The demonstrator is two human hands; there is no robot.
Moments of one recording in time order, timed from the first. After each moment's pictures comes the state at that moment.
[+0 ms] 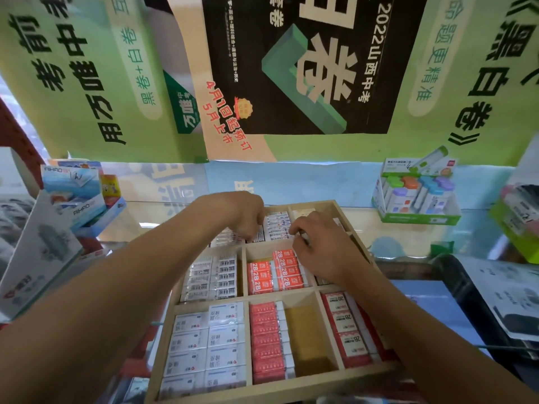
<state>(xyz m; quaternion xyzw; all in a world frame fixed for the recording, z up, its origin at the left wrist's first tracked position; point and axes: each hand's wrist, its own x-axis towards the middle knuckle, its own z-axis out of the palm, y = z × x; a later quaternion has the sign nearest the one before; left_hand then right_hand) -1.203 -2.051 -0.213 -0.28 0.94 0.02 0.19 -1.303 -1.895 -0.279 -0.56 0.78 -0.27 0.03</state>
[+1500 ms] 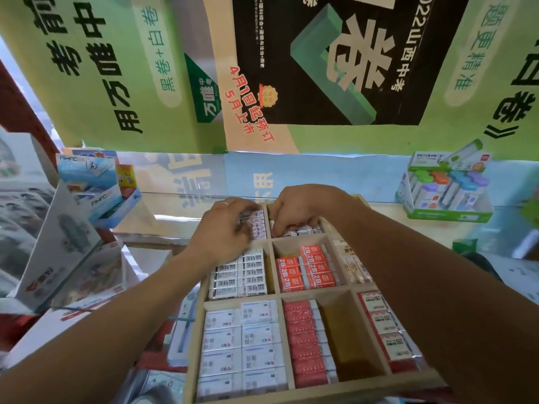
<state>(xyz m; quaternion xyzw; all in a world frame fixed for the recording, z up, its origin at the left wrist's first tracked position) -1.122 -2.081 -0.288 -0.29 0.92 0.16 -0.21 -1.282 -2.002 -0.221 -0.56 0.78 -0.01 0.28</state>
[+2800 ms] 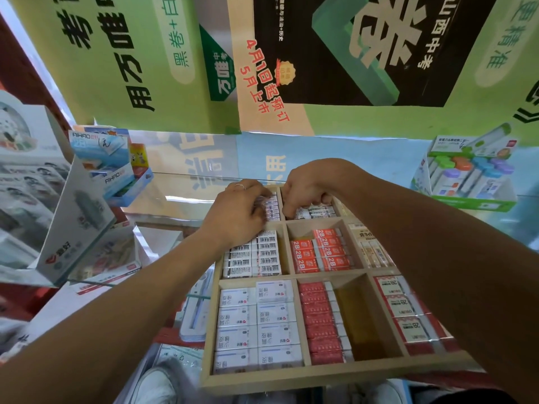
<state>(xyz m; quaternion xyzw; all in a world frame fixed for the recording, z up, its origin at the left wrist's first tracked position) -1.120 -2.080 -0.288 -0.28 0.93 0.13 -0.19 -1.280 -2.024 -0.222 -0.55 0.79 0.08 0.26</state>
